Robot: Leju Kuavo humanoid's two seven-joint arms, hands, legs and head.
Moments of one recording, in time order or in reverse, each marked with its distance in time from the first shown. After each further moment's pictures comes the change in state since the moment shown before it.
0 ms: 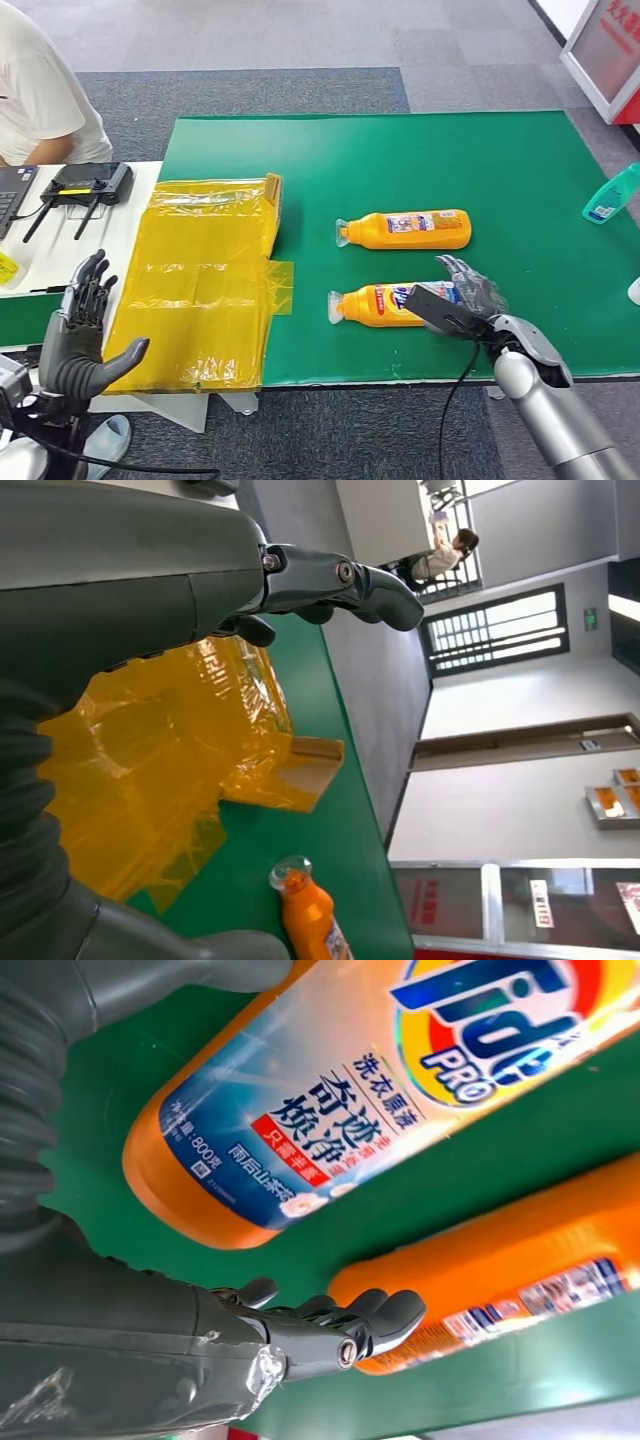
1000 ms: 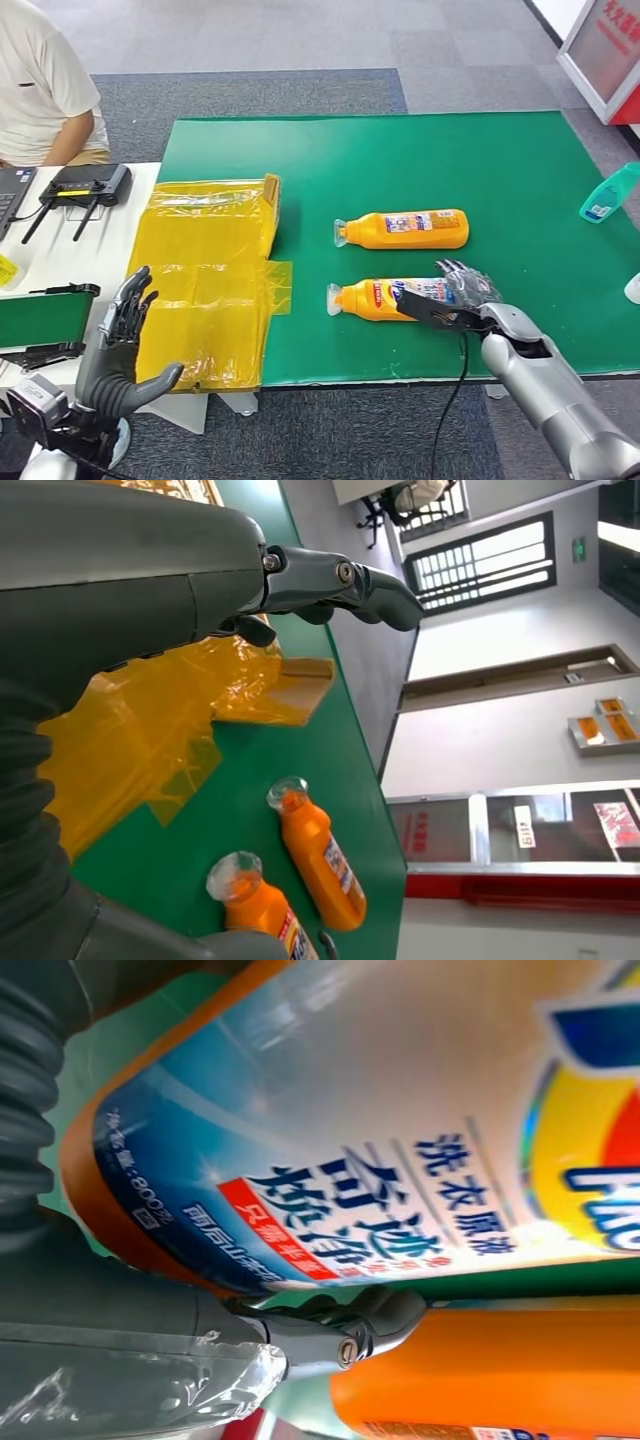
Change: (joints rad) left arm 0.040 0.023 -0.134 0.022 -0.014 0.002 -0.058; right arm -0.205 -0.007 0.193 0.380 0.129 -0.021 -0.003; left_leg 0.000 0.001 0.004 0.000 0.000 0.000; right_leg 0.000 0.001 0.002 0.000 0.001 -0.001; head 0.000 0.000
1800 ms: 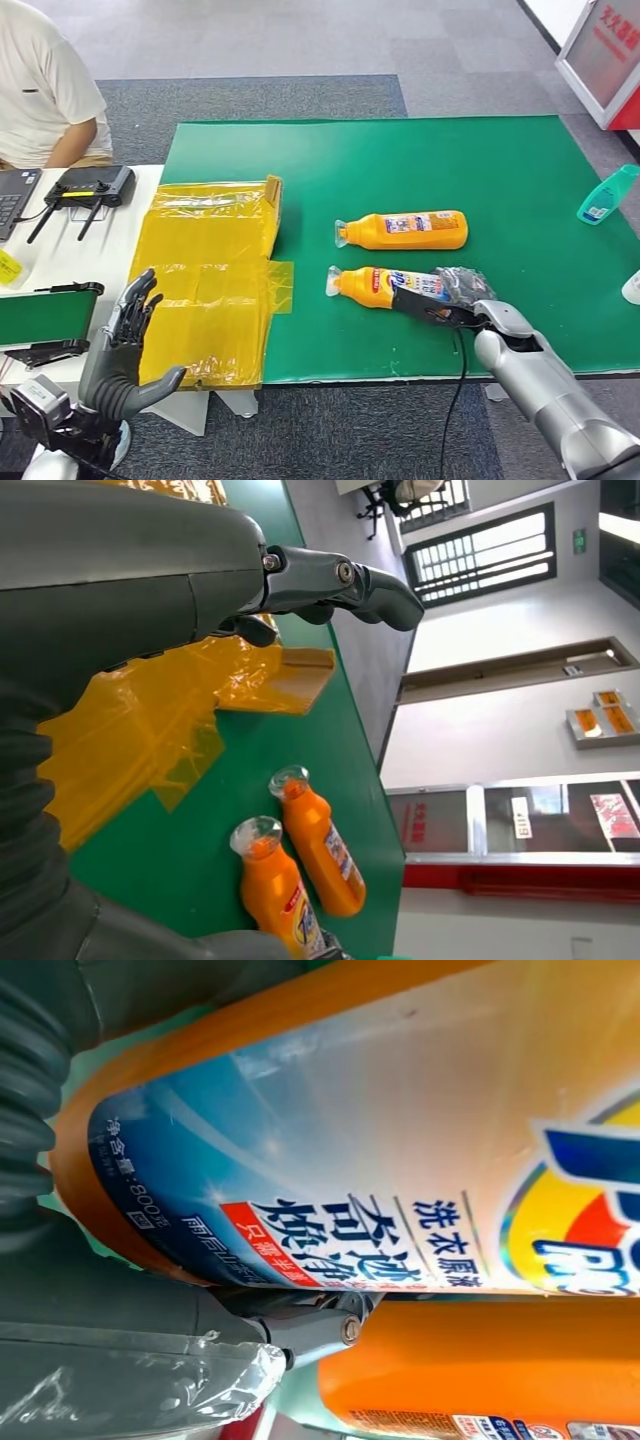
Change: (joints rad) left arm 0.004 0.017 -0.018 0.011 0.024 -0.004 0.004; right arm -0.041 0.029 0.069 0.065 -0.085 -0.043 -0.012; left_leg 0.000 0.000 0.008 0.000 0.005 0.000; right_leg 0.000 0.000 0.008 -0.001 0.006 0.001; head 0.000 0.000
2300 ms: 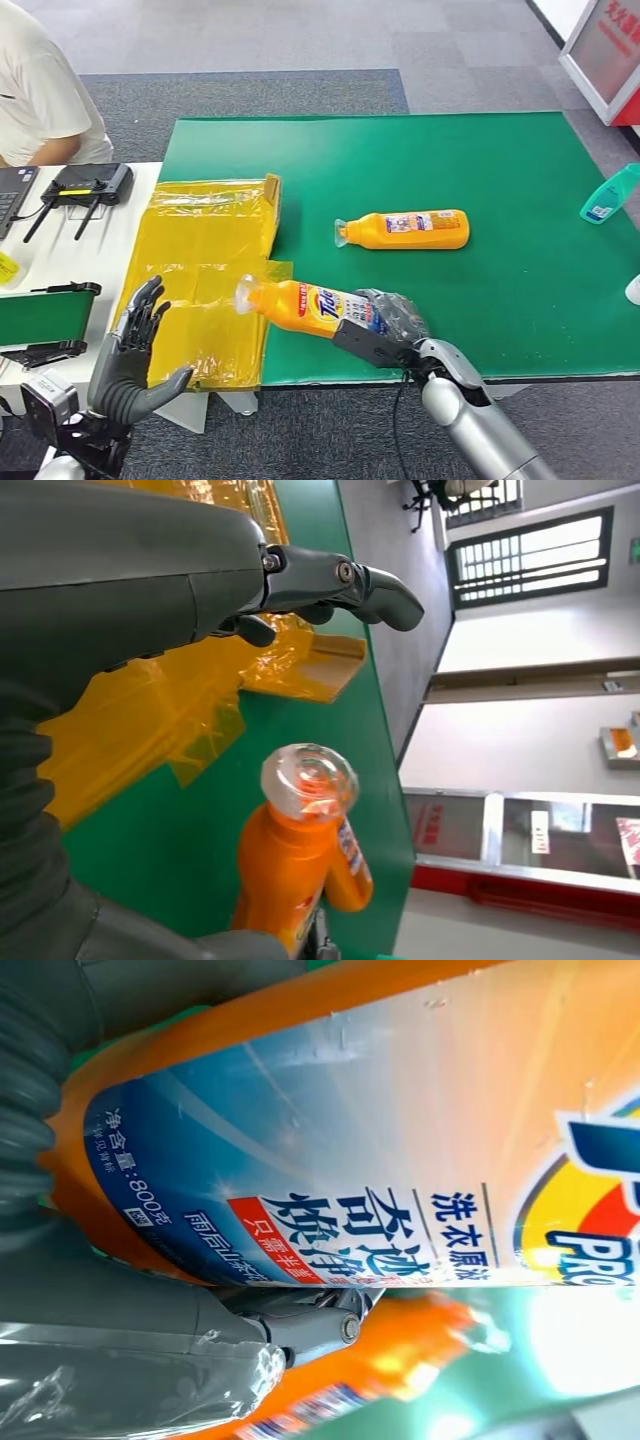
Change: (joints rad) left arm 0.032 -0.068 0.006 -0.017 0.024 -0.007 0.071; right arm 0.282 0.164 -0.079 -0.416 -0.085 -0.078 -0.092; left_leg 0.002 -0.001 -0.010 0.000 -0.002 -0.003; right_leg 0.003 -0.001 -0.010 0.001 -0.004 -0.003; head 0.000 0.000
